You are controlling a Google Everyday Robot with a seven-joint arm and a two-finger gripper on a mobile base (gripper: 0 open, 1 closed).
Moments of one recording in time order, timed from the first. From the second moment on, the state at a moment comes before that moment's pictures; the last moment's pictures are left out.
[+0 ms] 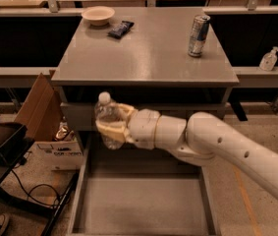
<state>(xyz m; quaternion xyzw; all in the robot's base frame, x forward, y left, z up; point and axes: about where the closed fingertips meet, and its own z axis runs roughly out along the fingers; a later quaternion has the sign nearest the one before) 0.522 0.087 0.810 -0.45 0.58 0.37 0.57</state>
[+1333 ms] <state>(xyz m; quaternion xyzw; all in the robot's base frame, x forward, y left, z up) 0.552 0.099 0.557 -0.46 0.60 0.40 0.51</state>
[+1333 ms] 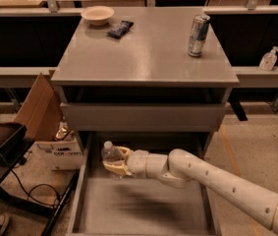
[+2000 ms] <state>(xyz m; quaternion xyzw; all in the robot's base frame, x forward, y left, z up) 0.563 0.113 0.475 -0.37 0.61 0.45 0.54</state>
